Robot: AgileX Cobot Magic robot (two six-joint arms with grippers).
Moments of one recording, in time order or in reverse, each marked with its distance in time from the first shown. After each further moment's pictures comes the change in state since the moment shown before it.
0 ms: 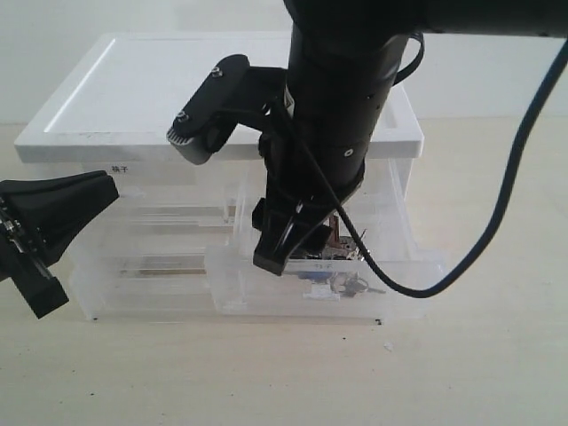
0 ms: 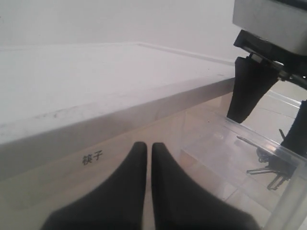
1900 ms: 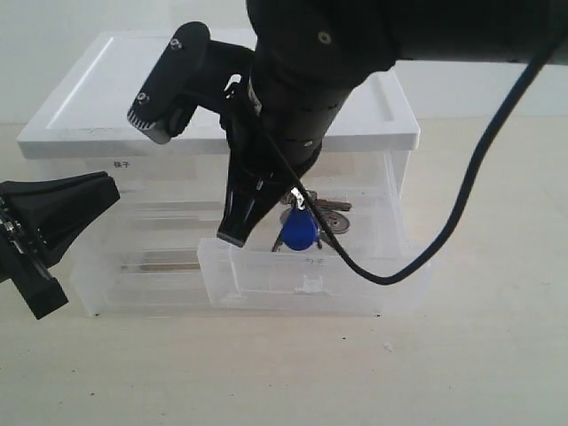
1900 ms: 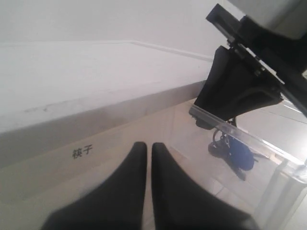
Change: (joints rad) left arm 0.000 0.000 0.000 0.008 -0.002 -0.016; right arm 0.044 0.017 0.009 -0.190 -0.243 0.089
